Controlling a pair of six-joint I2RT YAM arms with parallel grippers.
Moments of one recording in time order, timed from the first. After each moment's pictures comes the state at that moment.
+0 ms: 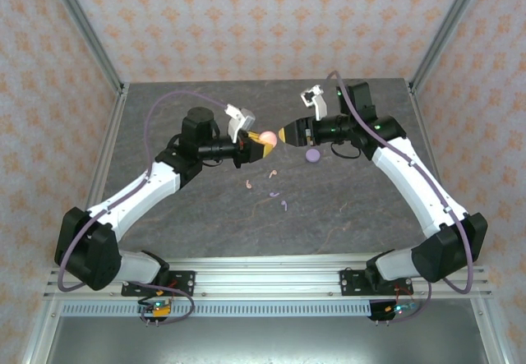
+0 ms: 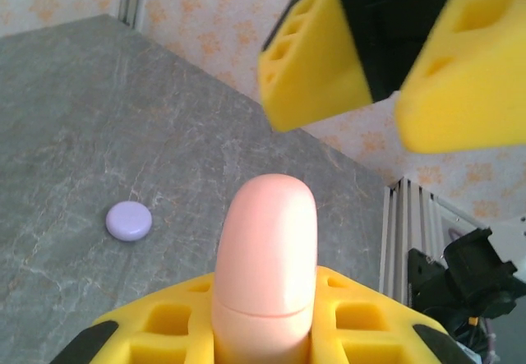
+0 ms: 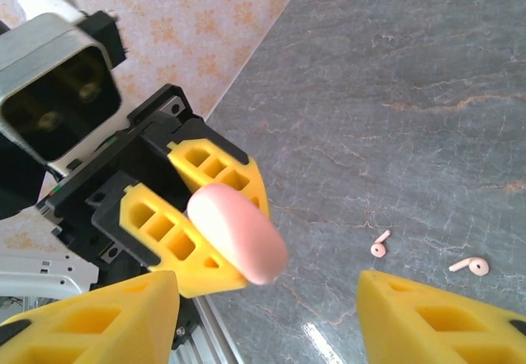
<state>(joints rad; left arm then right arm) -0.44 1.35 1.00 0.02 0.76 -0.15 0.40 1.38 1.40 -0.69 -0.76 0.24</state>
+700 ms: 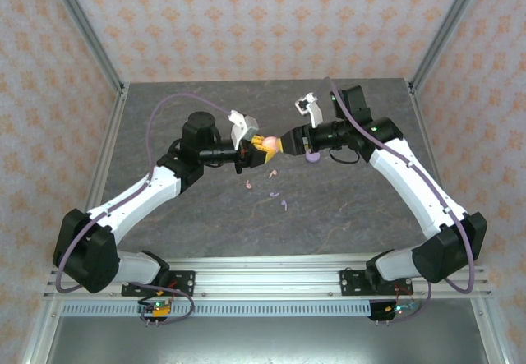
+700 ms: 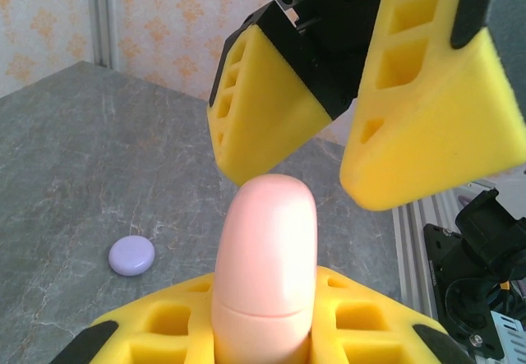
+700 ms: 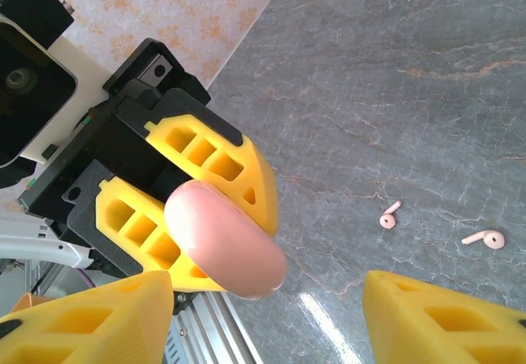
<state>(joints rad) -0.47 1.34 0.96 0.09 0.79 -0.01 0.44 1.38 1.40 -0.76 -0.76 0.18</state>
